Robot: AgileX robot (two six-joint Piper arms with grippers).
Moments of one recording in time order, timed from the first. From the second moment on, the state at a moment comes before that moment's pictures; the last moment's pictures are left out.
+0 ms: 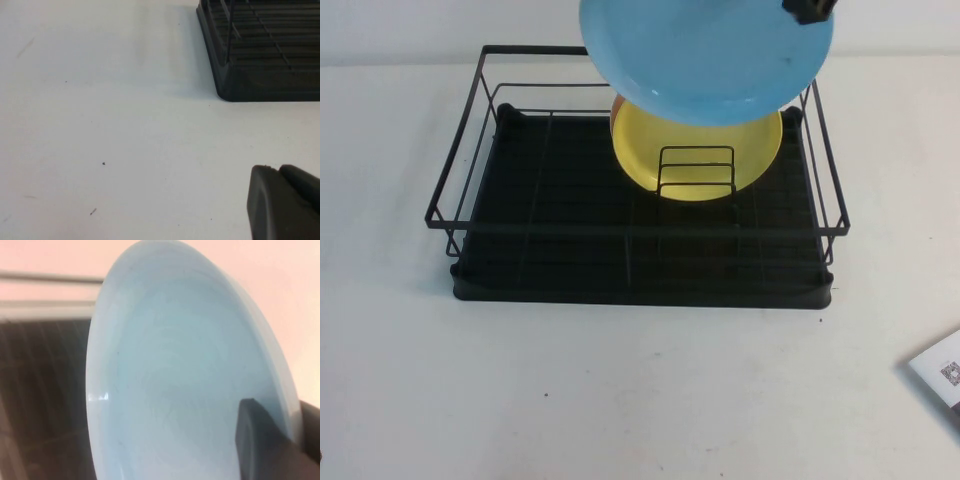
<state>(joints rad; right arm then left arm) 0.41 1.63 -1.90 0.39 0.86 -1.04 -0.10 -0.01 0.02 0.03 0.35 0.07</state>
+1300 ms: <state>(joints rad) 0.57 1.40 -0.82 0.51 0.50 0.12 -0.10 -0.01 0.02 0.03 0.35 0.07</state>
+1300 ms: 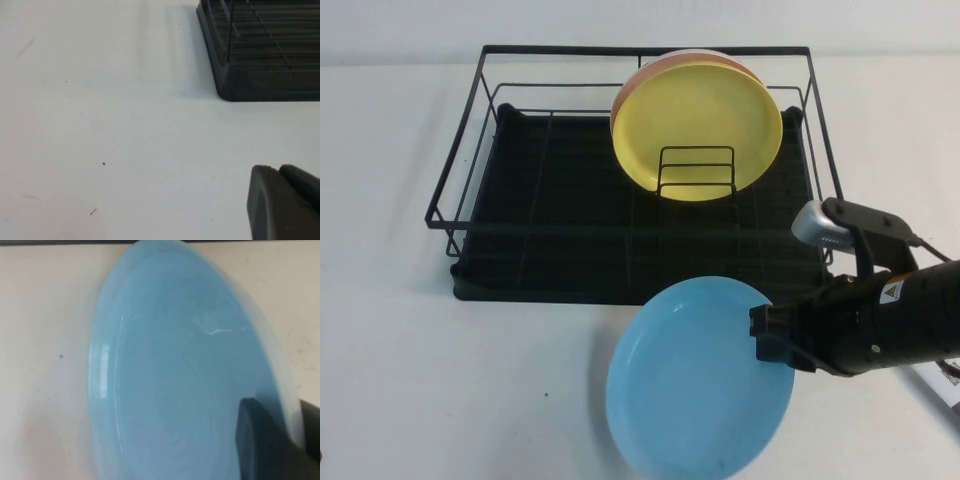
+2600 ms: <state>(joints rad) 0.57 1.66 -0.85 0.44 0.40 0.12 -0.10 -0.01 0.02 0.03 0.35 0.07</state>
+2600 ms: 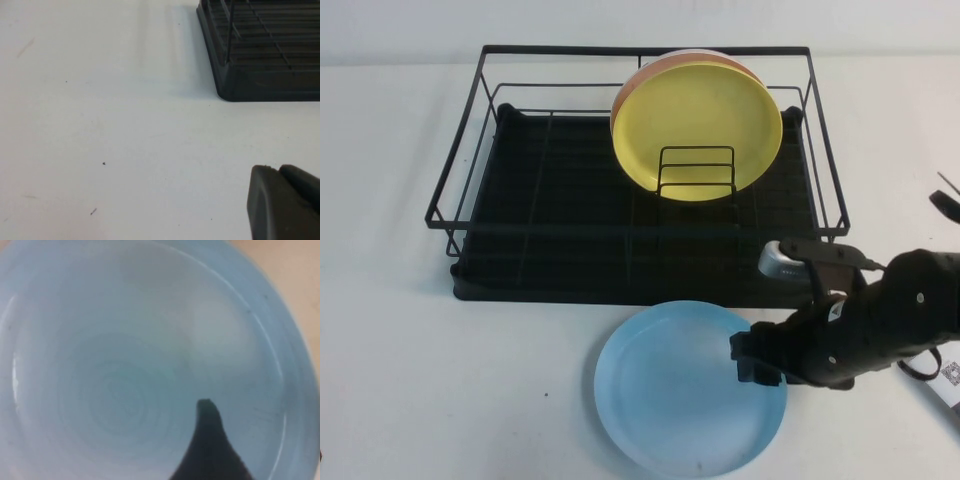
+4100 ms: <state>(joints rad) 0.29 0.77 -0.43 0.01 0.36 0.01 -0.10 -0.01 0.02 0.03 0.35 0.07</state>
